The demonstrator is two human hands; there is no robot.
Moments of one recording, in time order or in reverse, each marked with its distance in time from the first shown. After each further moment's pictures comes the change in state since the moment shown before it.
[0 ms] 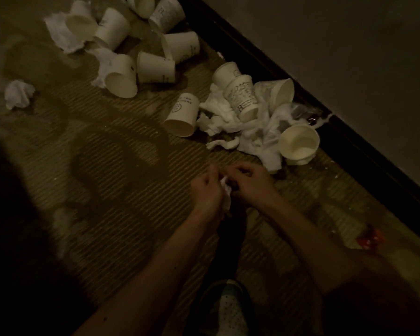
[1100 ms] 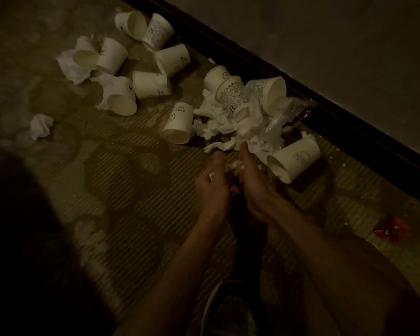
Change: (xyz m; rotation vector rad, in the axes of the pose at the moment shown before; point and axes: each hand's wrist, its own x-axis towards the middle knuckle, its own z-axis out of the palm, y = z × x) left_hand -0.012 0.004 0.016 0.000 -0.041 0.243; right_hand -0.001 0.006 -0.001 0.380 -0.230 0.052
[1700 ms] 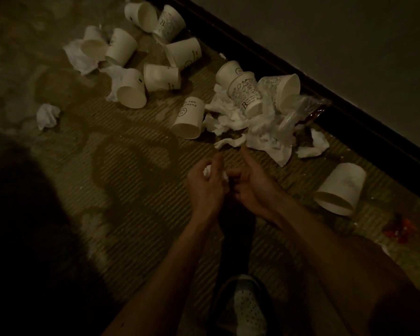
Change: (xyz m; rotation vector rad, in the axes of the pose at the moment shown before) left_hand 0.017 -0.008 -0.037 0.219 0.121 0.193; right_hand 0.000 0.004 0.015 0.189 -0.213 0.135
